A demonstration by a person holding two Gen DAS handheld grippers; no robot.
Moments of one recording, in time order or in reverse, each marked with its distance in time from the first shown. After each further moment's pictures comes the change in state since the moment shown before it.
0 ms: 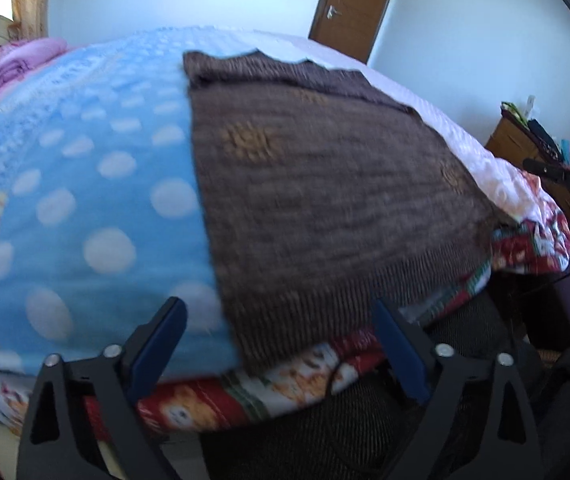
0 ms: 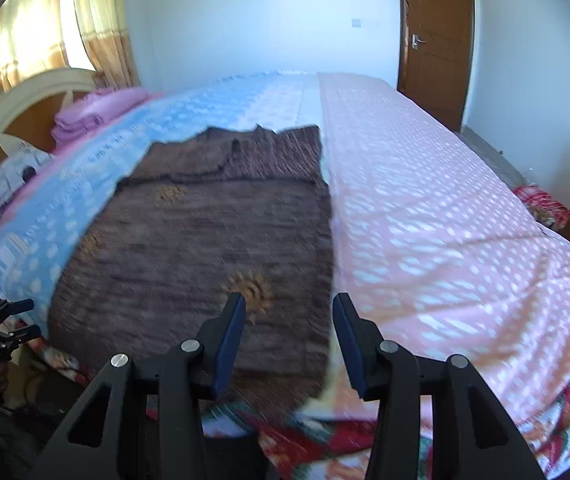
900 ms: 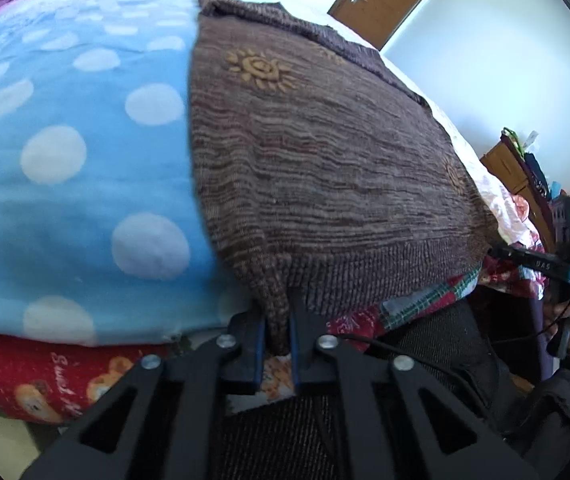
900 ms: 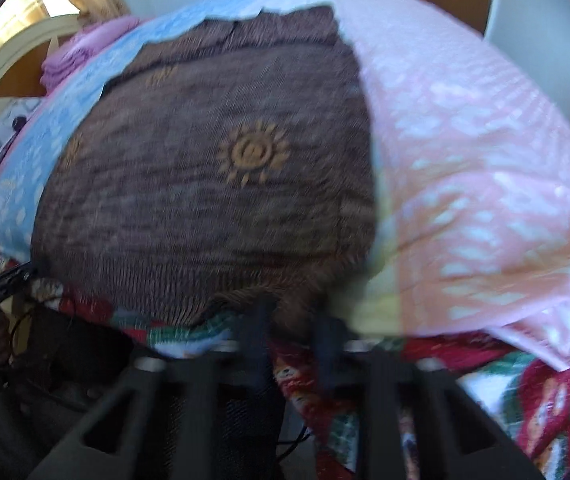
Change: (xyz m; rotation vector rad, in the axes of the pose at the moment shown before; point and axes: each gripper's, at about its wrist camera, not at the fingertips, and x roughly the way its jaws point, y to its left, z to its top) left arm 0.033 0.016 -0.012 -0.191 0.126 -0.129; right arm 0.068 0.010 -0.062 0.032 0.353 0.094
